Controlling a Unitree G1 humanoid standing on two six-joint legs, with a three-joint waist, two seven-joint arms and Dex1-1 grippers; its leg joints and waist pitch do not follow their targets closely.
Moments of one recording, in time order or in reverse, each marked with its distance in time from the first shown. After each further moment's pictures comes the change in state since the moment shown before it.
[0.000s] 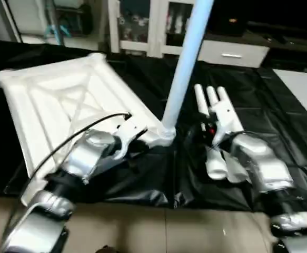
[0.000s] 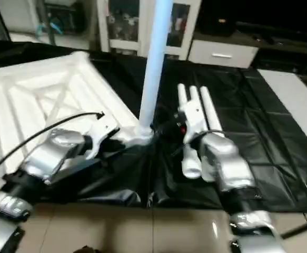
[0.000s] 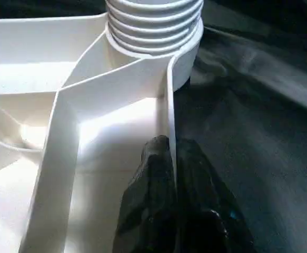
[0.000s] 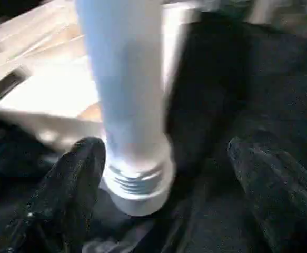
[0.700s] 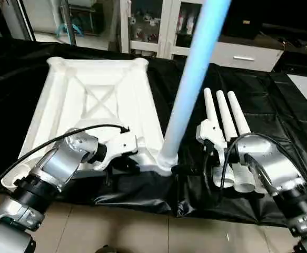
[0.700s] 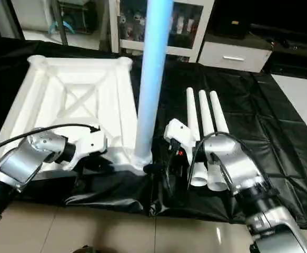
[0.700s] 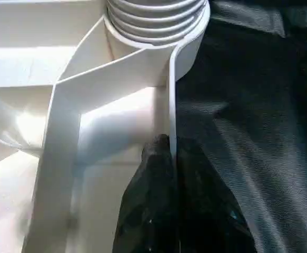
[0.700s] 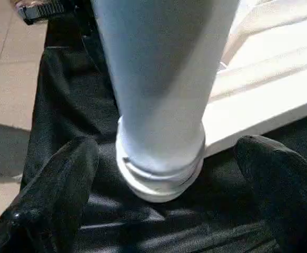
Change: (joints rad) left arm 0.052 0.171 -0.090 -0.156 0.006 -0.068 -0.277; right arm -0.058 -0.091 0.204 0.005 -0.070 -0.044 0.342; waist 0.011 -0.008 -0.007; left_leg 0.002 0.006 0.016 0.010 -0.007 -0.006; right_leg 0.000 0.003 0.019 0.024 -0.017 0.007
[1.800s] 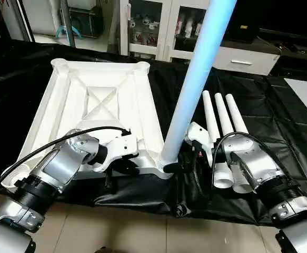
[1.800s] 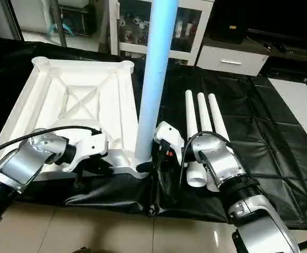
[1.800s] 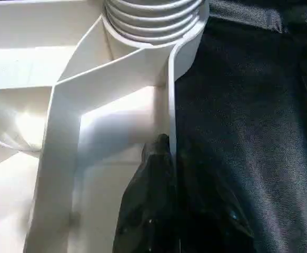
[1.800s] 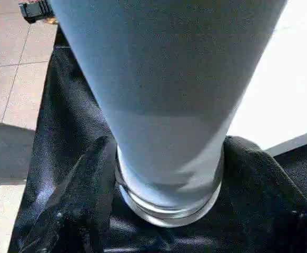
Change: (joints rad) left arm 0.002 -0.002 -0.002 -0.011 0.028 0.017 -0.010; right arm -0.062 0.104 0.017 0.212 -0.040 -0.104 0.034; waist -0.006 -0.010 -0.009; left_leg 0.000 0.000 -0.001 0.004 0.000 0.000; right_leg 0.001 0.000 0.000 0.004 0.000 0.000
